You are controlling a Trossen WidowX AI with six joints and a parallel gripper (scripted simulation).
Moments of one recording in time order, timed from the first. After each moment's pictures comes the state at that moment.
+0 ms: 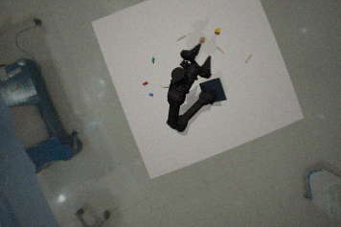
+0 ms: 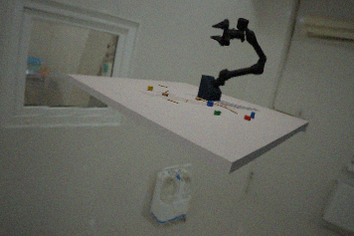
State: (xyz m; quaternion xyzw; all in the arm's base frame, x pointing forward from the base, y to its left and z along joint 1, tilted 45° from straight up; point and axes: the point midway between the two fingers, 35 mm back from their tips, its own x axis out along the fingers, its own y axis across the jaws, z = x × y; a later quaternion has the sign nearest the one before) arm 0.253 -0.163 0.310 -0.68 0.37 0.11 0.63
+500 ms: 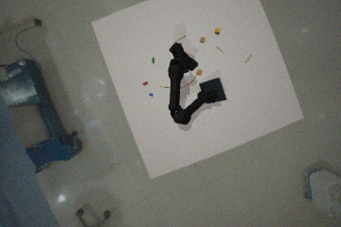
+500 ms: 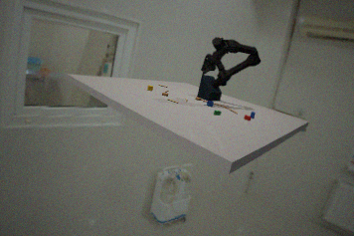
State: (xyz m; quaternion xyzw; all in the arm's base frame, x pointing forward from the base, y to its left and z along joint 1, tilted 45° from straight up) arm 0.304 0.042 0.169 -0.59 0.14 0.53 0.59
